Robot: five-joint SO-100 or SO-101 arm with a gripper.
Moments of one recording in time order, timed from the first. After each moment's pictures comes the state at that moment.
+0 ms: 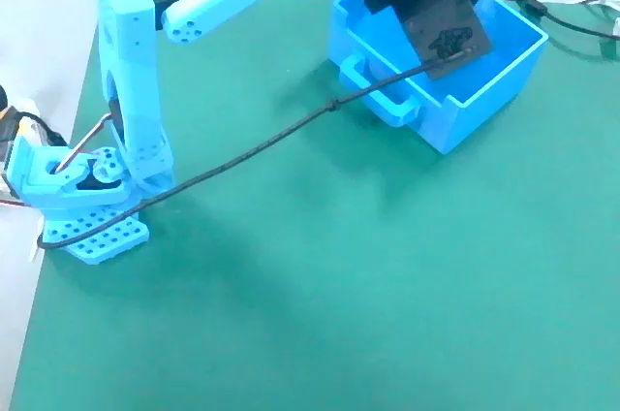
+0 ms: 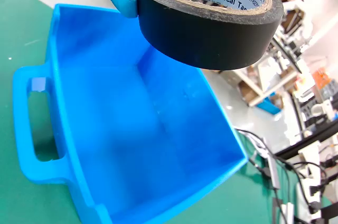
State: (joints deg) arm -24.6 83.0 58.6 76.6 -1.2
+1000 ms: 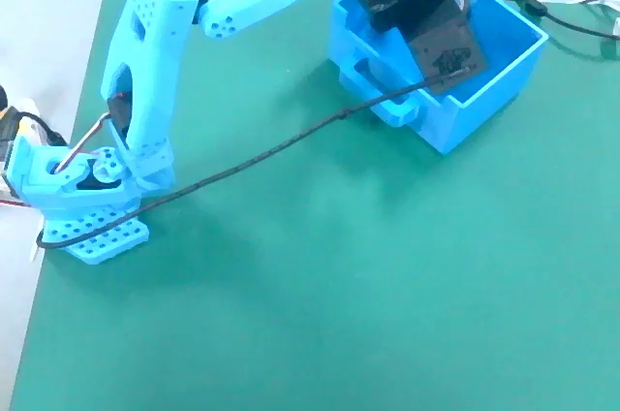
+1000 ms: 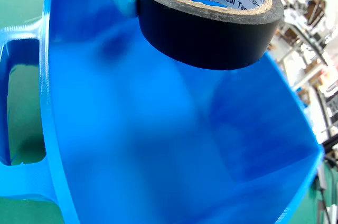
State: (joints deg) arm -27.7 72.3 58.6 71.4 -1.2
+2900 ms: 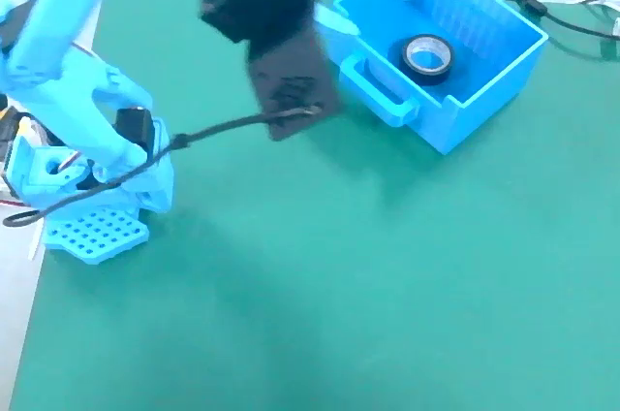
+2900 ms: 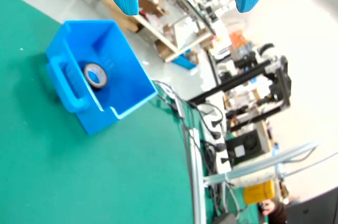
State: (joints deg) arm -0.3 132.3 73.0 93.2 -3.9
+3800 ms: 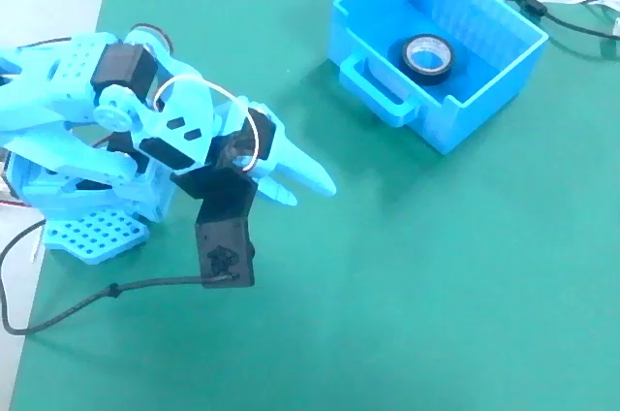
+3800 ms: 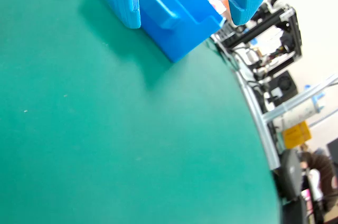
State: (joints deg) arm 13.5 179.8 158.3 62.9 -5.2
